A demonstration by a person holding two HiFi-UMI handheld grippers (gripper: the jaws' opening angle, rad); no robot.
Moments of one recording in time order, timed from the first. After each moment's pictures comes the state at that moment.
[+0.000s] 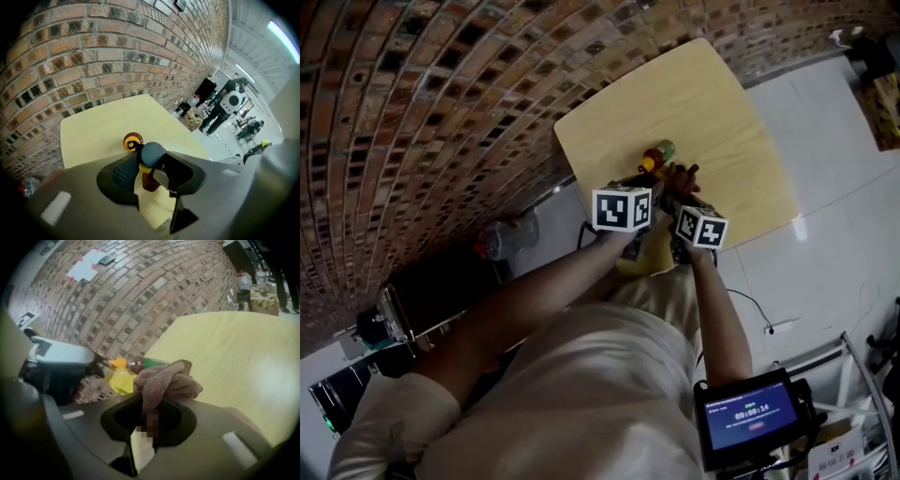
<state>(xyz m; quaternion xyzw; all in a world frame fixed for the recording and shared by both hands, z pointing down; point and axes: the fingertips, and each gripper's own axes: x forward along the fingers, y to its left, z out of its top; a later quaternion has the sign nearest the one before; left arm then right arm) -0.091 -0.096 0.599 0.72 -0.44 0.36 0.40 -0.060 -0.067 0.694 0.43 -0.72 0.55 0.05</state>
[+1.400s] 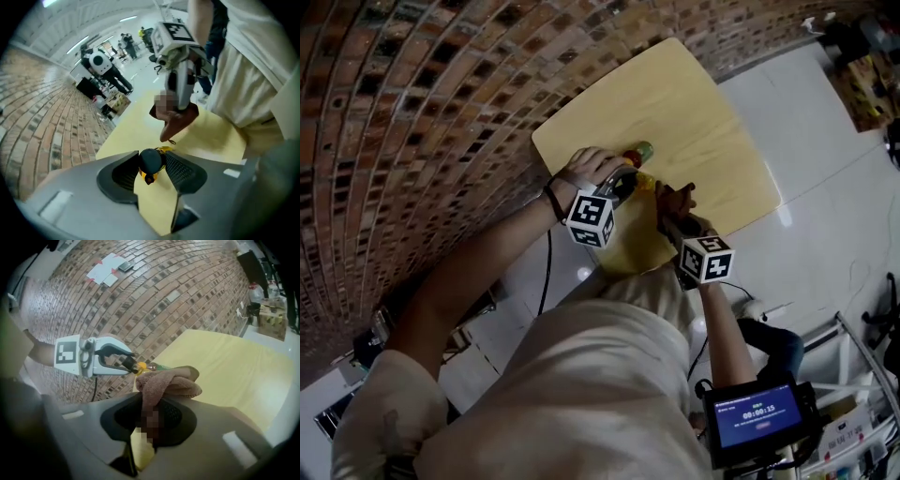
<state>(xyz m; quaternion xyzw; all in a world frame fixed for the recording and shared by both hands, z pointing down) -0.071 -0.086 0.602 0.78 0.07 0.56 -0.28 -0.021 -0.017 0.630 0.40 -0.77 0.49 0.06</state>
